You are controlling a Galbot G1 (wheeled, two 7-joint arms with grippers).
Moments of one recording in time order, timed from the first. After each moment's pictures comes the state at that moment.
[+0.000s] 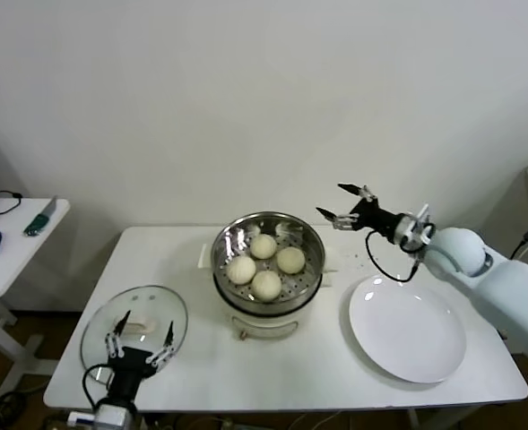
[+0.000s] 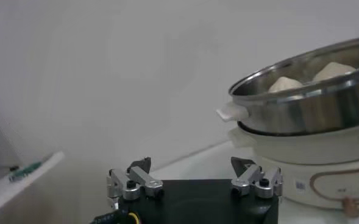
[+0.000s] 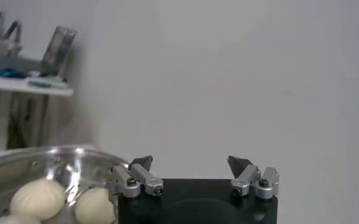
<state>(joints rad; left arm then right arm) 1.74 -1.38 -0.61 -2.13 0.24 0.03 -0.02 -0.38 0.59 -0.33 1.59 0.83 0.02 -0.25</state>
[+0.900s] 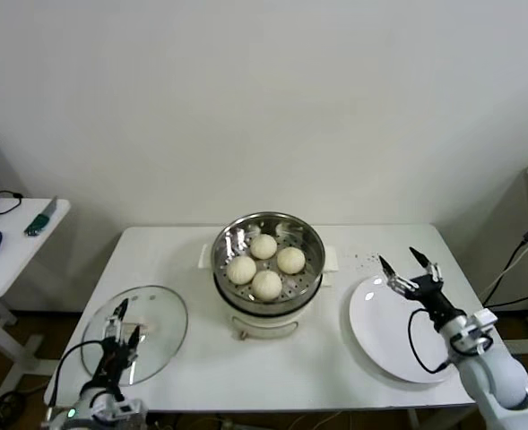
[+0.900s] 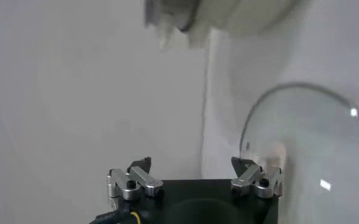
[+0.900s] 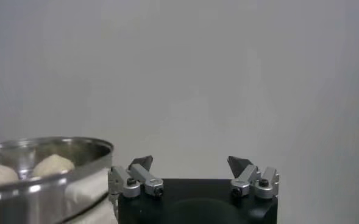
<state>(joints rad) 1.61 -1.26 -0.64 -1.96 1.23 0.12 0.07 -1.31 0.99 0.60 1.71 0.57 0.08 -0.28</state>
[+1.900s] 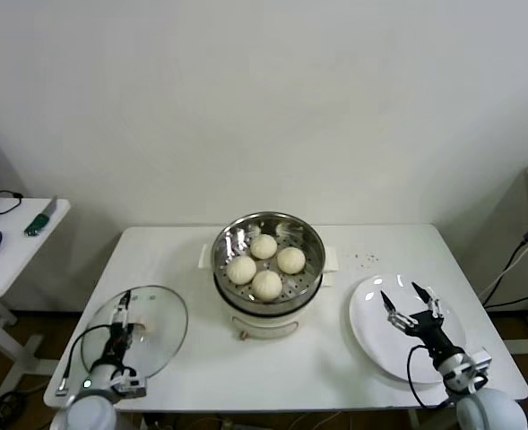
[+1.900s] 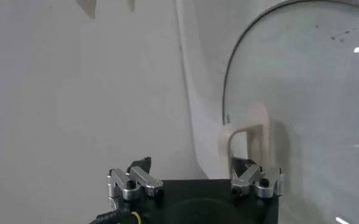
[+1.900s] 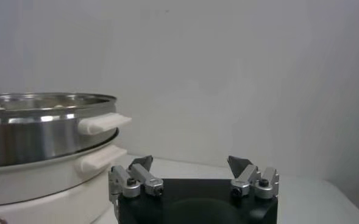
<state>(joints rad) 1.37 -1.26 -0.62 -1.59 1.38 0.07 -0.06 -1.42 1.12 0.66 1.70 0.42 0.09 -0.32</state>
